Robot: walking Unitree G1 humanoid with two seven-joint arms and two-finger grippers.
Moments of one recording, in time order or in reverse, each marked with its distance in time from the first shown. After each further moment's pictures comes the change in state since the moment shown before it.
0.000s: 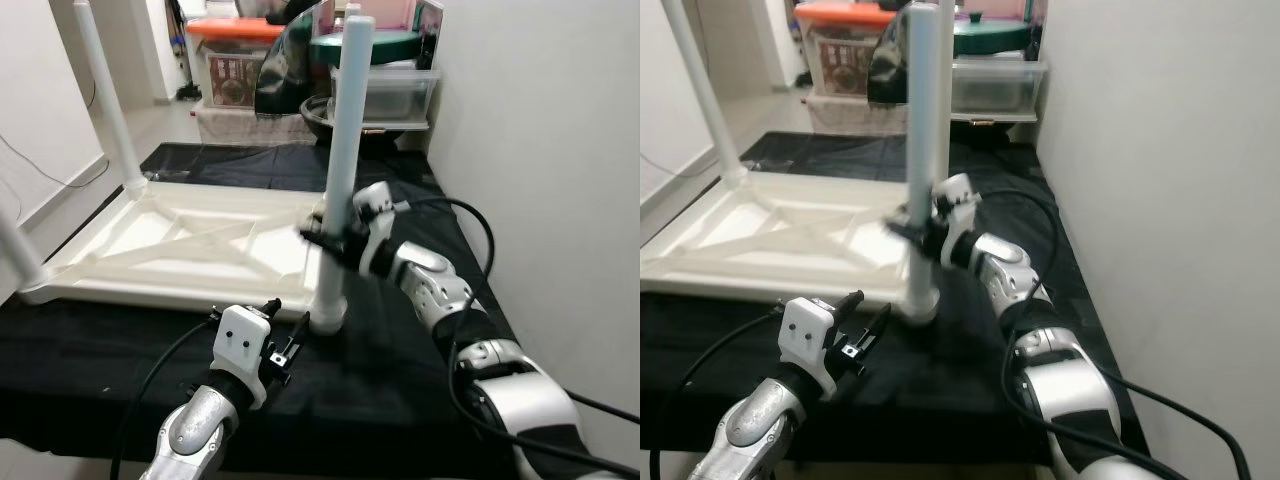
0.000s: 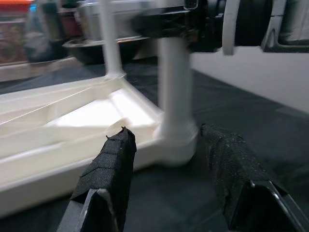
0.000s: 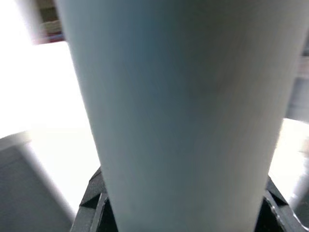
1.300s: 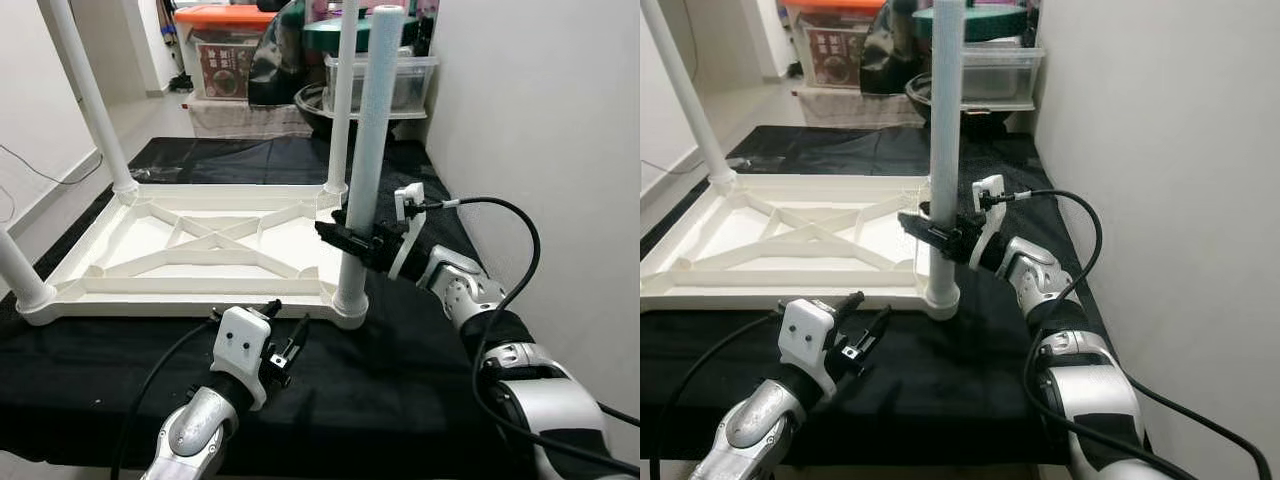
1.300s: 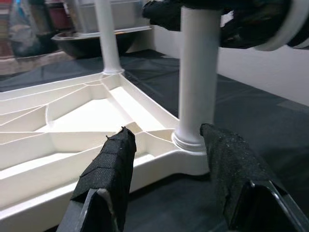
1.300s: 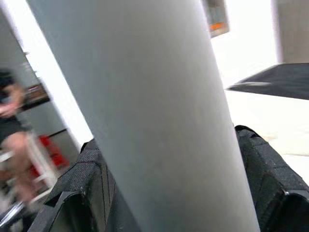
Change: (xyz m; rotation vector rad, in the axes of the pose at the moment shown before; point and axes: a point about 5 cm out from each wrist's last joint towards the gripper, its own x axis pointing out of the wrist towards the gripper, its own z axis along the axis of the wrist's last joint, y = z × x) left arm 0.001 -0.001 0.000 0.003 -0.008 -0.003; right arm -0.030 0.004 0.006 0.196 -0.010 0.716
